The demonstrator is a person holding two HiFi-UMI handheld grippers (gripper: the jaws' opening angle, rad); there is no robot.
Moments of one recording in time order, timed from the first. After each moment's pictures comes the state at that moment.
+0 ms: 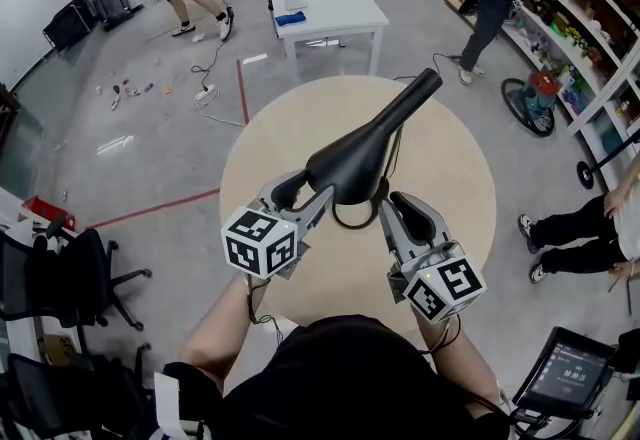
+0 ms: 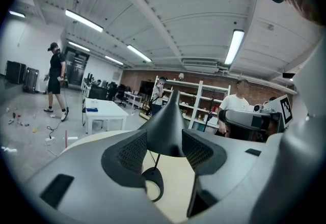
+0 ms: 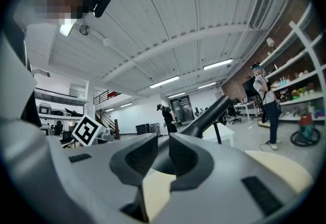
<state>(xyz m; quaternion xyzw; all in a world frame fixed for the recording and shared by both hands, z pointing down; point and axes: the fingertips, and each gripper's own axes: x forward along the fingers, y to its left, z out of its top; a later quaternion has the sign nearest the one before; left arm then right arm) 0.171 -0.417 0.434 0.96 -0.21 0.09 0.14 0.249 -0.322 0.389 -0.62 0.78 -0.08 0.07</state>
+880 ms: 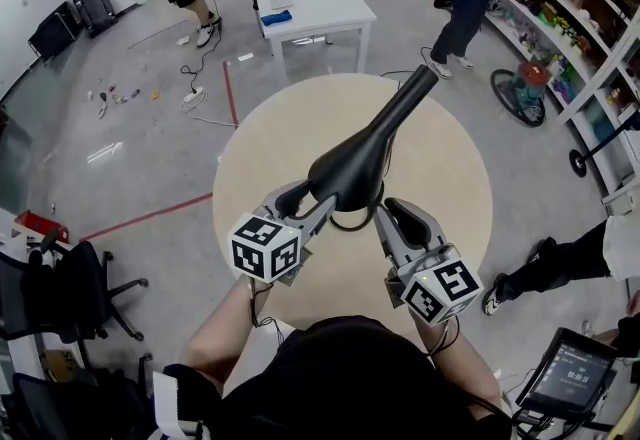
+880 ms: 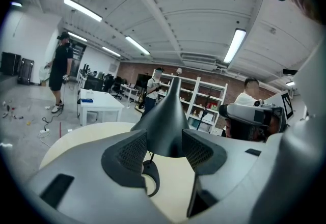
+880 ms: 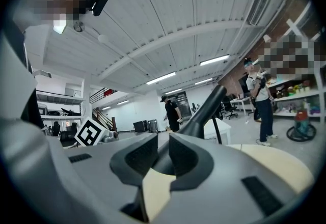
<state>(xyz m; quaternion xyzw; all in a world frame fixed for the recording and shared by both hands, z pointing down) 0.185 -0.419 0.466 0.96 -0.18 0.11 0.16 0.248 -0.329 0.406 -0.63 0.77 -0.10 0.06</state>
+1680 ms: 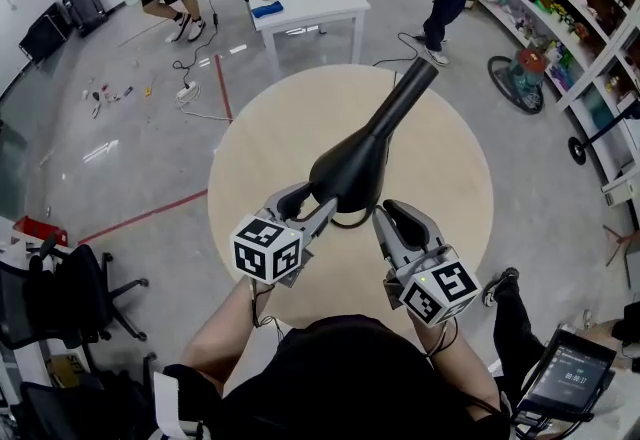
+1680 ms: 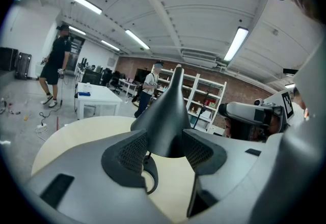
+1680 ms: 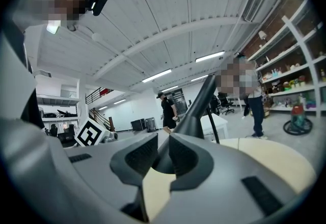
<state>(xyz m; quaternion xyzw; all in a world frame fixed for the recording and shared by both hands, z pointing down) 0.198 -0.418 0.486 0.96 -0.16 0.13 0.18 0.258 -0.332 0.422 -0.64 0.76 -0.13 0.06</state>
